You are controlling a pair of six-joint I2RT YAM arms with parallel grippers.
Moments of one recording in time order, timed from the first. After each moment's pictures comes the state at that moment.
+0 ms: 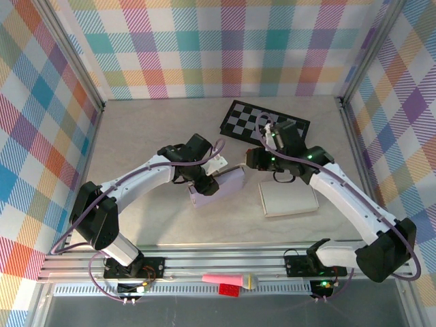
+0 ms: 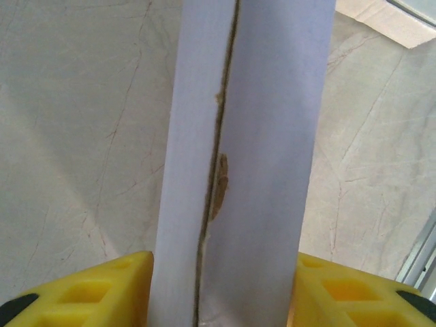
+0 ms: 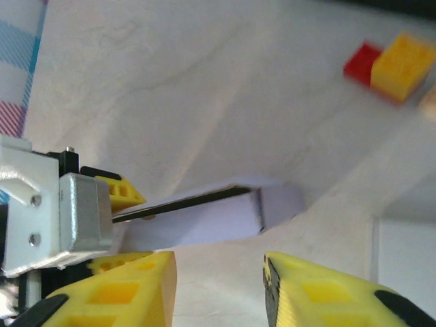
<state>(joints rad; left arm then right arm) -0.67 1.58 1.23 -0.81 0.24 0.28 0.54 1.25 1.19 -0.73 -0.20 0.45</state>
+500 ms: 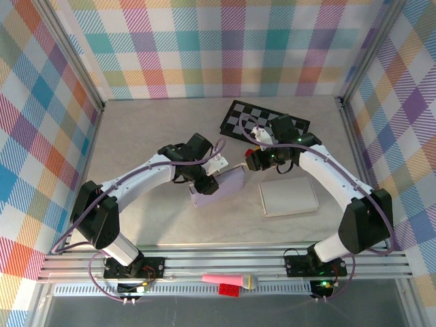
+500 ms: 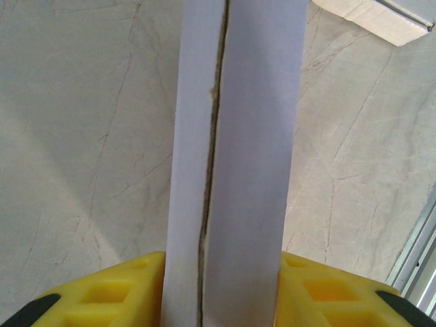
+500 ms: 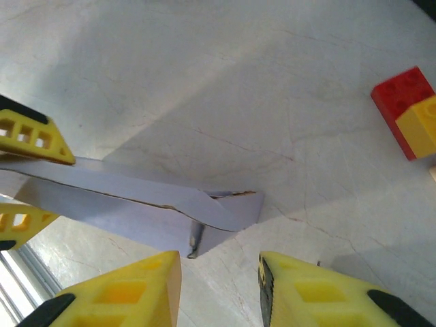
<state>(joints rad) -0.67 1.59 1.24 -0.82 0.25 0.29 0.43 1.49 1.25 -0.79 -0.42 -0.04</state>
